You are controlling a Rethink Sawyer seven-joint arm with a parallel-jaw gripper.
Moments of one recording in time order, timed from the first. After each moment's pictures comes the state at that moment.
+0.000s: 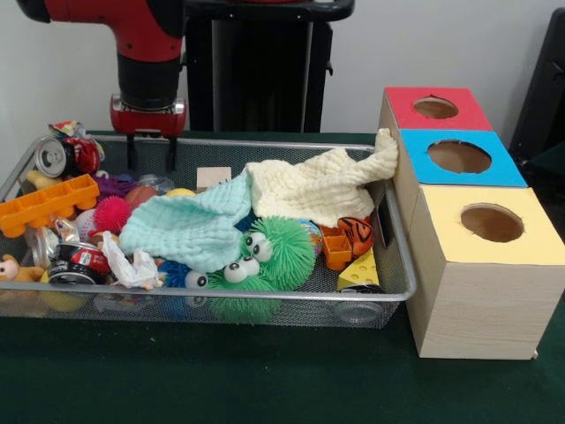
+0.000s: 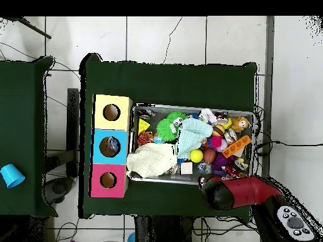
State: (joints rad) arm -0.78 -0.56 0.22 1.86 -0.91 0.35 1.82
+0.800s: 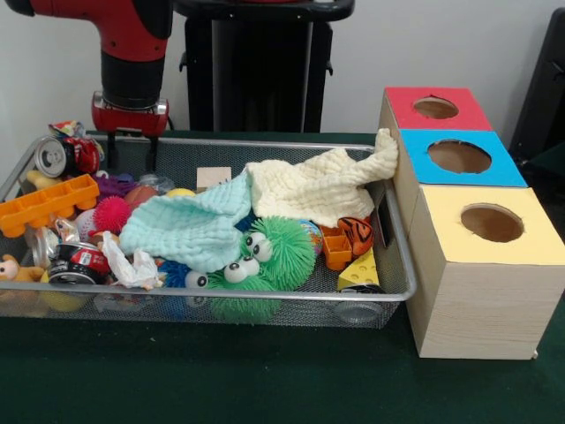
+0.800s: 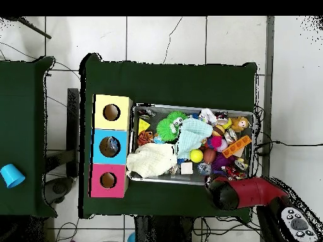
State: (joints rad) arm -0.76 -0.56 0.17 1.83 -0.91 0.34 1.82
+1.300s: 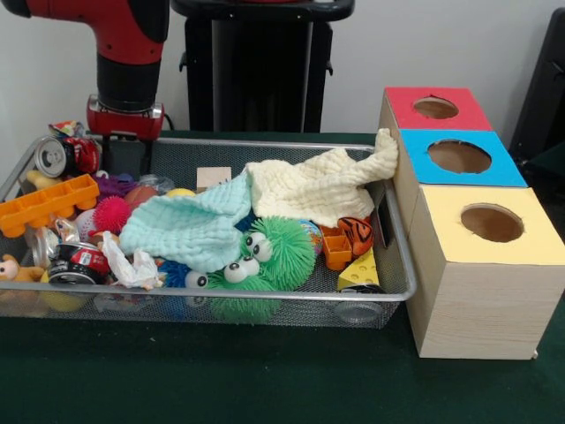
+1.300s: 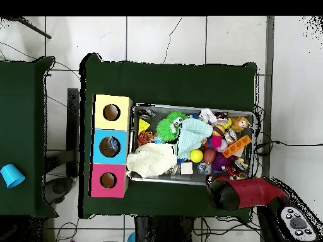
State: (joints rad) arm -0.75 -0.54 0.13 1.81 -0.91 0.30 1.82
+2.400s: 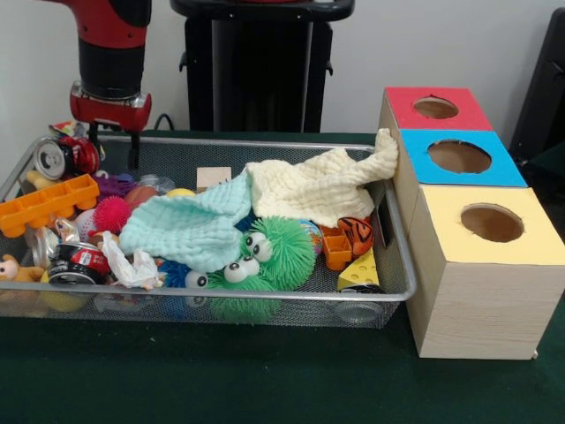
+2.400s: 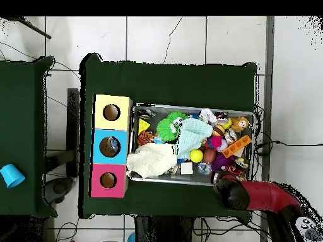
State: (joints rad) arm -0.80 -0.60 0.14 1.83 -0.76 0.30 1.82
